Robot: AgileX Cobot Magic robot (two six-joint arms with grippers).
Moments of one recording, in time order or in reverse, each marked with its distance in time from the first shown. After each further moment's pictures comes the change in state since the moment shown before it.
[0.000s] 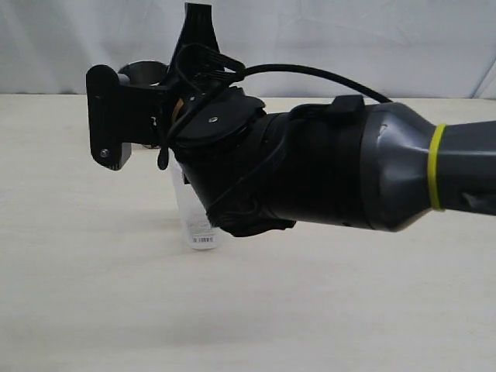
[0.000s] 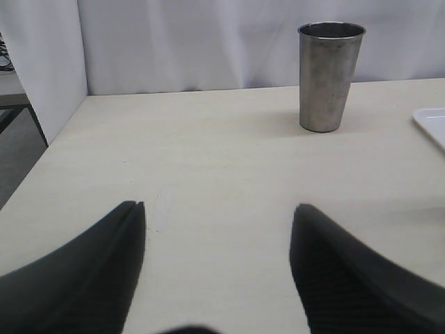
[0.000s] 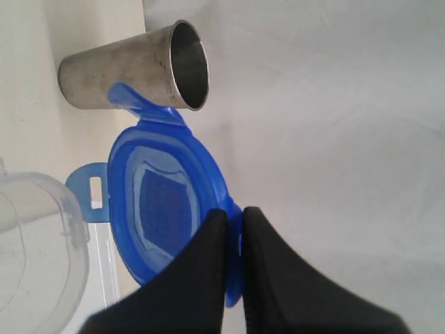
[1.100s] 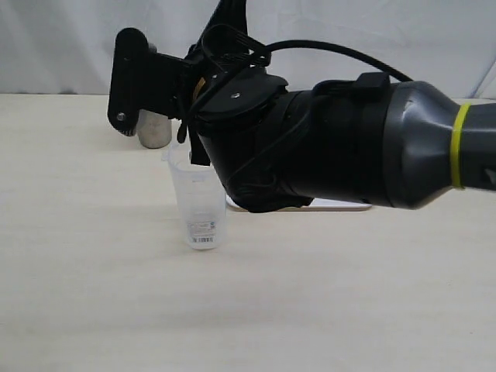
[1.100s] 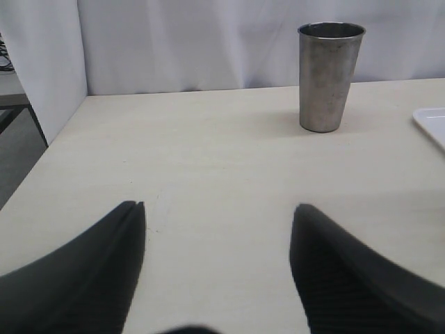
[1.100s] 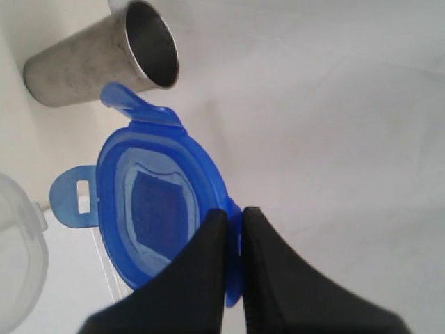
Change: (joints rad) left arm 0.000 0.000 0.000 0.000 0.000 0.000; right arm -0.046 -0.019 -0.004 0.007 0.020 0.114
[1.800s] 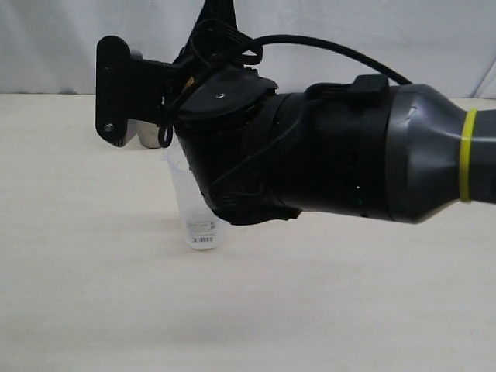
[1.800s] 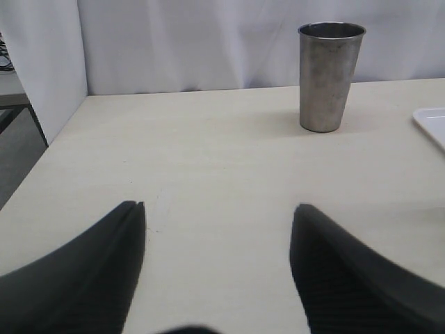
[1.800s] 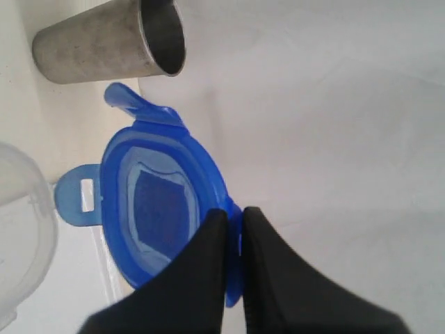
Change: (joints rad) left arm 0.000 0.000 0.000 0.000 0.000 0.000; right arm 0.056 -0.010 -0.022 0.073 0.075 -0.134
